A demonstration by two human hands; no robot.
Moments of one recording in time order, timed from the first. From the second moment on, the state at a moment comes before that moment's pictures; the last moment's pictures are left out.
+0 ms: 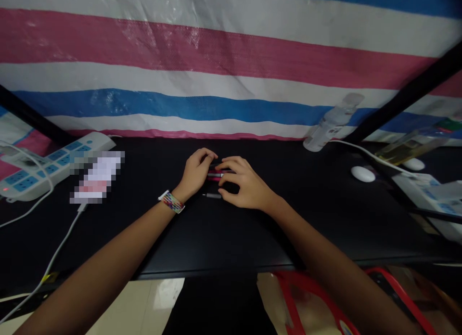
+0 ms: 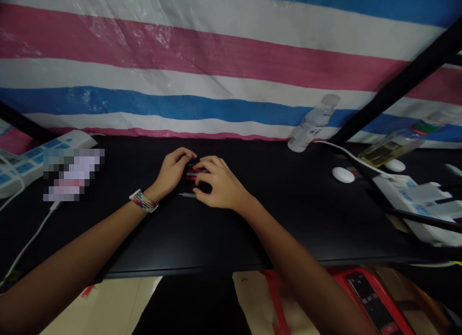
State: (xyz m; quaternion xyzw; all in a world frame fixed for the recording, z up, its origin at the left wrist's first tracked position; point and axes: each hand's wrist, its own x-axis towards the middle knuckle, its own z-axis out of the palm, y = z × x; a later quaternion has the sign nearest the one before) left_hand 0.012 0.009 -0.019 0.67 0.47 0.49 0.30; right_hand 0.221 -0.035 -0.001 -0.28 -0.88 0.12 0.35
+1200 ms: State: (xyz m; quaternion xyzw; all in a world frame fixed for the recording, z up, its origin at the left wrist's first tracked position) left_hand 0.012 0.003 -0.007 0.67 0.42 0.55 0.29; right_hand 0.247 -0.005 0.004 -0.44 -0.60 0.42 0.51
